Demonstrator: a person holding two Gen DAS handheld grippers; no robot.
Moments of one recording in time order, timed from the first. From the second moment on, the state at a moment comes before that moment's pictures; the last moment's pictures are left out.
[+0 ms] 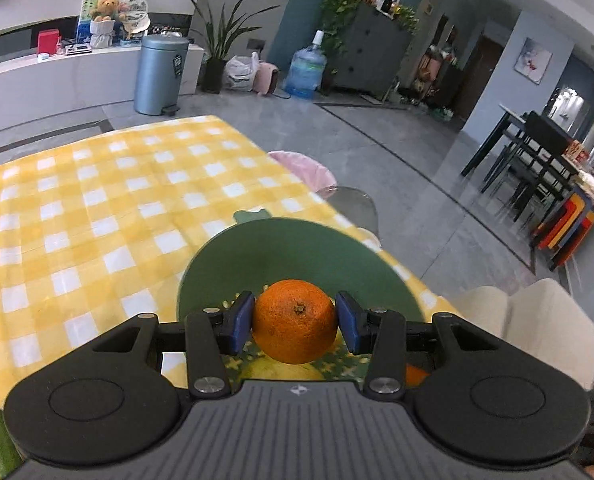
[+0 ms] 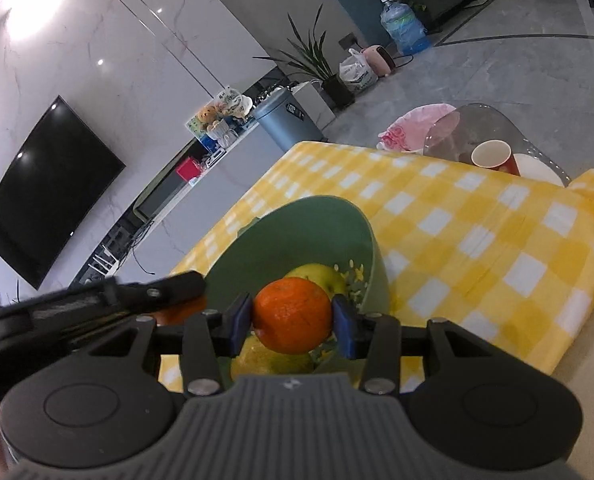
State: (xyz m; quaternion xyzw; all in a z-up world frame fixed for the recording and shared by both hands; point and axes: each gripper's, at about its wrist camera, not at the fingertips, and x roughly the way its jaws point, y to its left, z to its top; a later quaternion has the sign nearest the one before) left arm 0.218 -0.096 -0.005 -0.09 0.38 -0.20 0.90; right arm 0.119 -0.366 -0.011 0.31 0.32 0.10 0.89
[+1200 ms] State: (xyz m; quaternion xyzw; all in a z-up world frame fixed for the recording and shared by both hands) left arm 0.208 -0.082 0.001 -0.12 0.40 -0.19 0.89; right arm 0.106 -0.353 0.008 0.28 0.29 0.10 0.91
